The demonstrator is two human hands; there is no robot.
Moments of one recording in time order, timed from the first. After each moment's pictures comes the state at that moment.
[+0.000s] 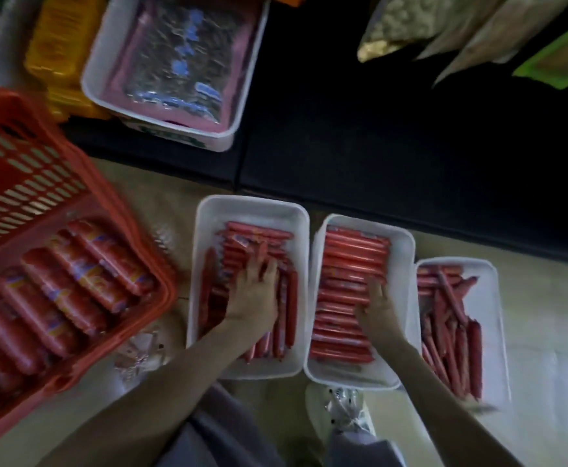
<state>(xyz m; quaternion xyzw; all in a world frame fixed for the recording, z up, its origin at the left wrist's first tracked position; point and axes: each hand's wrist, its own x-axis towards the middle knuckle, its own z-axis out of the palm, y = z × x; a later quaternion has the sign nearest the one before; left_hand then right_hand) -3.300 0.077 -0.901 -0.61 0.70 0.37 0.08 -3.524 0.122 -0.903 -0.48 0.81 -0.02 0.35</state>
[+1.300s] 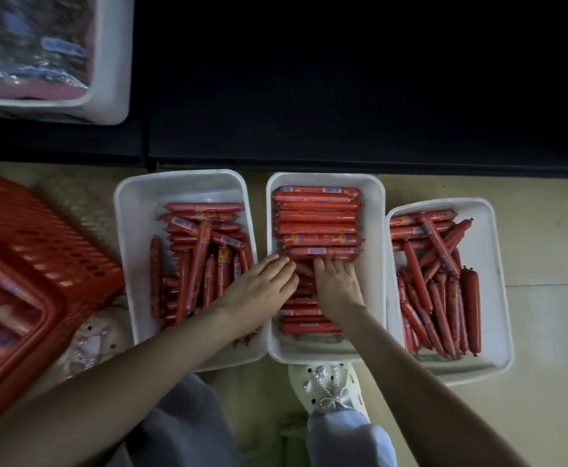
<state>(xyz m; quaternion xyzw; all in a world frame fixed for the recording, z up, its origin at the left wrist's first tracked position) -3.363 0.090 -0.930 -0.23 0.96 0.12 0.06 -3.542 0.140 -0.973 -0.67 0.69 0.19 0.21</state>
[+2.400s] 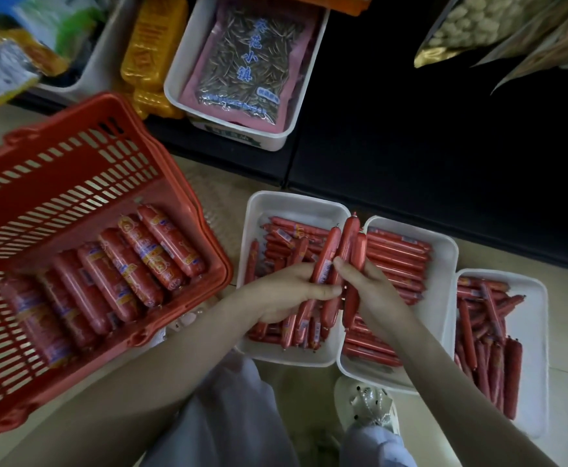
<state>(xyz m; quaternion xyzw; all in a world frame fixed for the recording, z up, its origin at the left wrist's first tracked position) -3.264 0.050 -0.813 -0.42 0.27 0.86 -0.12 -3.419 0.069 -0.808 -0.24 0.59 -0.28 0.72</state>
